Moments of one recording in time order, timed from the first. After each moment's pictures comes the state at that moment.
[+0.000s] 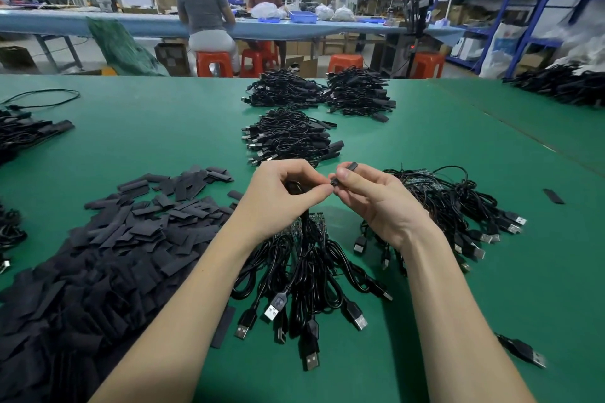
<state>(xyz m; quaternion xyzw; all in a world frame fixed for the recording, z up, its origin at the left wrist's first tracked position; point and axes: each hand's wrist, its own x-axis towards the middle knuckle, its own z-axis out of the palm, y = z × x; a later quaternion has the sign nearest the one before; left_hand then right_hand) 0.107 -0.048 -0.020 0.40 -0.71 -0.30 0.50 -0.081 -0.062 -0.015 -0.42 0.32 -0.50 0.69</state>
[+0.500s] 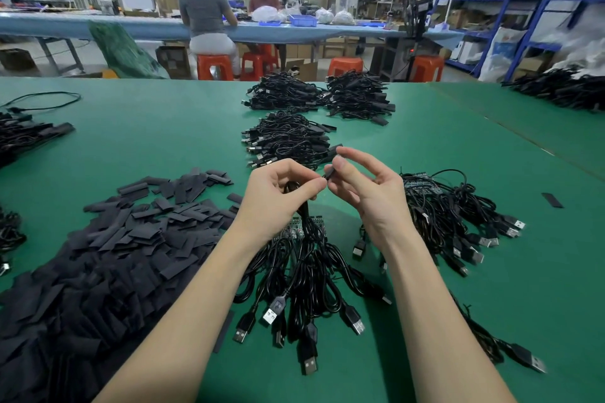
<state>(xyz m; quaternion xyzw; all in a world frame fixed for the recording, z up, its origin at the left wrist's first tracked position) 0.105 -0.056 -0.033 0.41 -0.64 -0.33 0.57 -0.062 -0.062 -0.015 -0.43 0.33 -0.60 0.58</state>
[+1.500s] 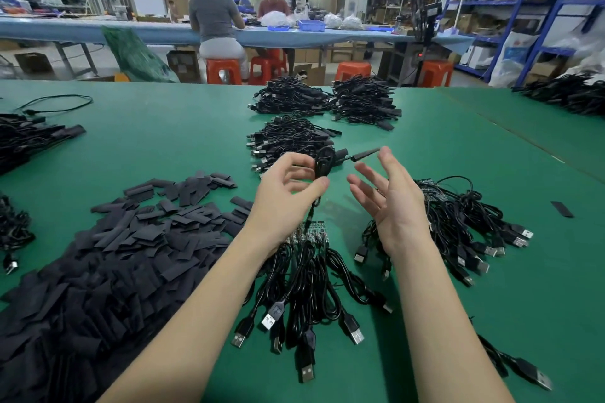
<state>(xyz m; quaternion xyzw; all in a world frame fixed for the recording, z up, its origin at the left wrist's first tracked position) 0.090 -0.055 -0.025 0.48 -0.57 -0.34 0.58 -0.077 -0.073 -0.017 -0.30 0.38 -0.65 0.59</state>
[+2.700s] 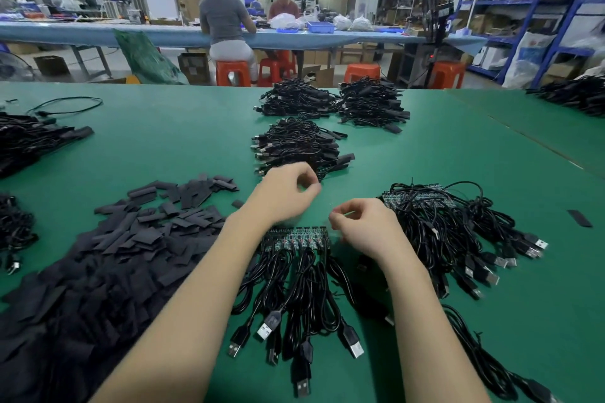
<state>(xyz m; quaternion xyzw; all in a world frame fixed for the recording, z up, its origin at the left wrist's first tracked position) 0.108 -0.109 -0.028 0.59 -0.73 -0.14 0.31 -0.068 -0.080 -0.041 -0.64 0.62 -0.30 0.34</state>
